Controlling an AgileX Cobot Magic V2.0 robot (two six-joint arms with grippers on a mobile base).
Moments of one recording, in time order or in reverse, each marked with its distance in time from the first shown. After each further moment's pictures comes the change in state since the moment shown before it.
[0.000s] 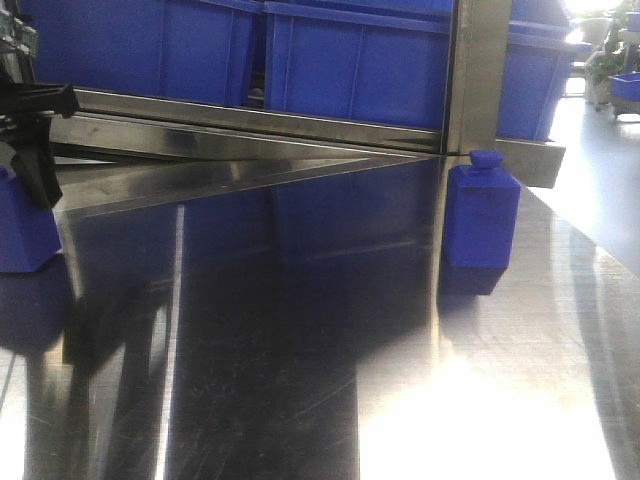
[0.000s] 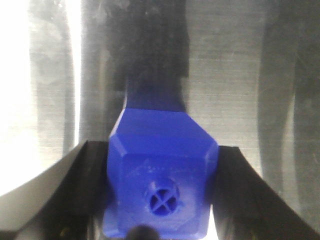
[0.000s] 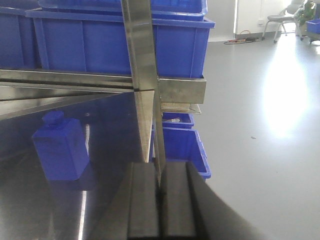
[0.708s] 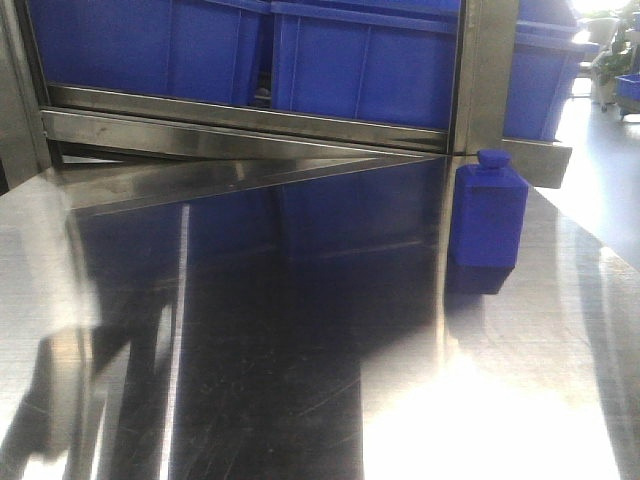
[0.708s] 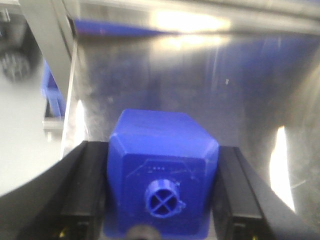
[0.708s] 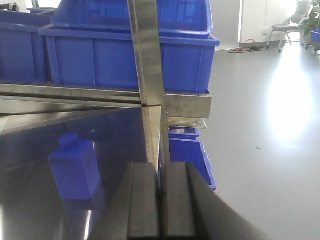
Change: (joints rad) left arm 0.000 -0.652 0.436 0.014 -0.526 0.081; right arm 0.000 0.009 -0.117 0.000 0.088 0.000
